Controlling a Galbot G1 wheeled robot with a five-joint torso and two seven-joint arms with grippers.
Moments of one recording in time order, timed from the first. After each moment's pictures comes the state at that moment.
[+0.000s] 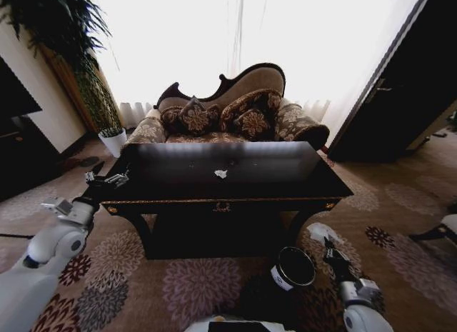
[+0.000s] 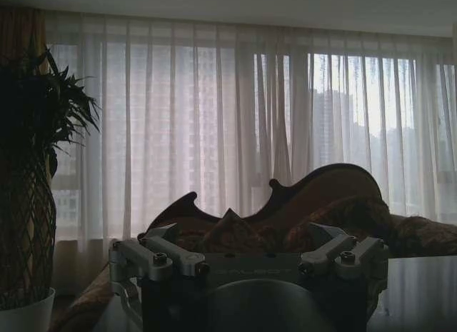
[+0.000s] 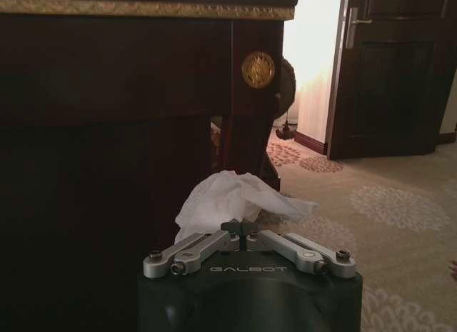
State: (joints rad) left arm 1.40 -0.70 -0.82 -1.98 -0.90 -0.05 -0.02; right arm -1.63 1.17 0.71 1.56 0.53 0.28 0.05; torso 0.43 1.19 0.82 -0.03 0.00
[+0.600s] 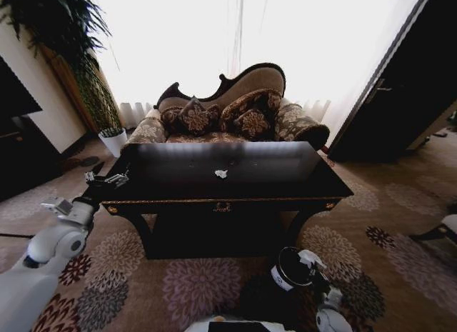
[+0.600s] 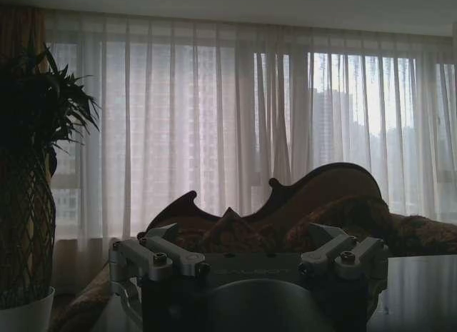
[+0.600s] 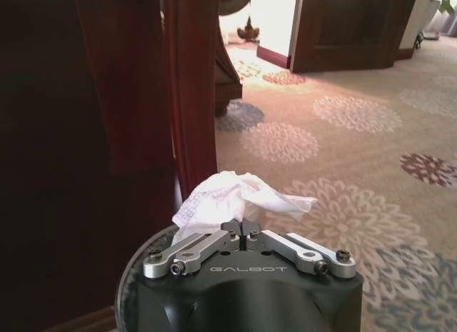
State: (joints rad) left arm 1.40 -0.70 -0.82 -1.98 -0.90 -0.05 -0.02; right arm -1.34 1.23 0.59 1.00 0.51 0.34 0.06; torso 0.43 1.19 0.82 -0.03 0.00
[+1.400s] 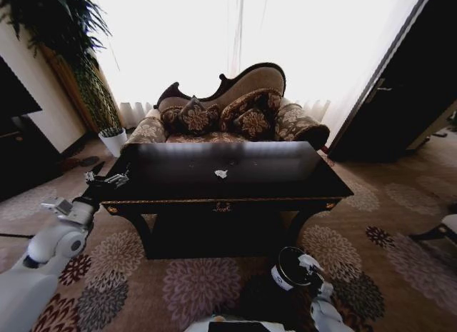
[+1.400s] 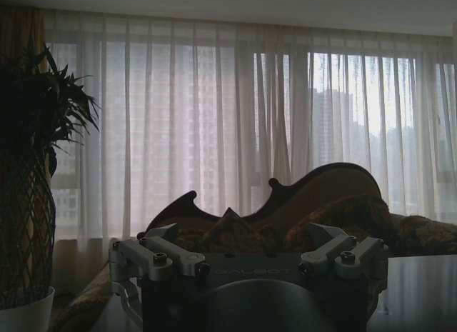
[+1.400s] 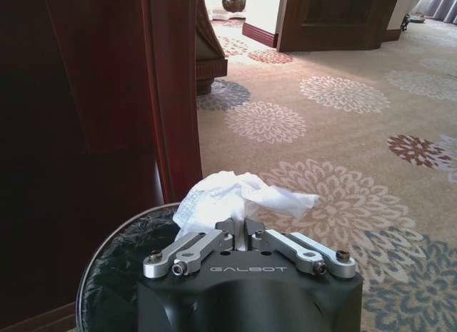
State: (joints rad) left arm 1.40 -0.70 -0.82 -1.98 -0.90 -0.05 -0.02; right arm -1.15 1.23 0.56 0.73 0.49 0.36 0.05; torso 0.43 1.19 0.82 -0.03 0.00
